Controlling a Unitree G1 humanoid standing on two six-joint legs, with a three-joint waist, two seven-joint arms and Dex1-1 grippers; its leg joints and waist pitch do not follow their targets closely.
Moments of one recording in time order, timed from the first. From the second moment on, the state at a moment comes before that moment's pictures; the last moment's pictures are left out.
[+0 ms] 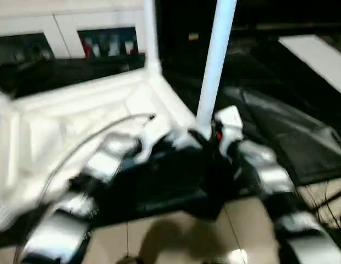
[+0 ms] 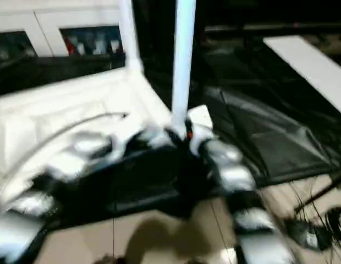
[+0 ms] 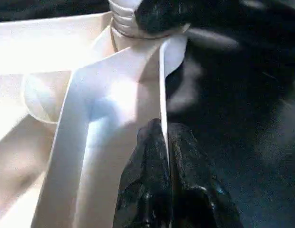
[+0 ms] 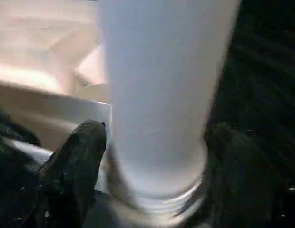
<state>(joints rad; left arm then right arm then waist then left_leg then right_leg) -0.67 0.30 -0.28 0.65 0.05 0.10 -0.98 -0.56 -0.22 0.08 0.60 0.12 0.07 0.64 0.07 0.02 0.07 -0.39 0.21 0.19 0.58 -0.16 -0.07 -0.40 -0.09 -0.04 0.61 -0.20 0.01</state>
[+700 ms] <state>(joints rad) -0.56 0.43 -0.31 0.43 -0.02 0.17 -1.20 -0.48 -0.44 0.21 0.42 0.14 0.10 1.09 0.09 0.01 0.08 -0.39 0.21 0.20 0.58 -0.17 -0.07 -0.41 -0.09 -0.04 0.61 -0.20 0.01</state>
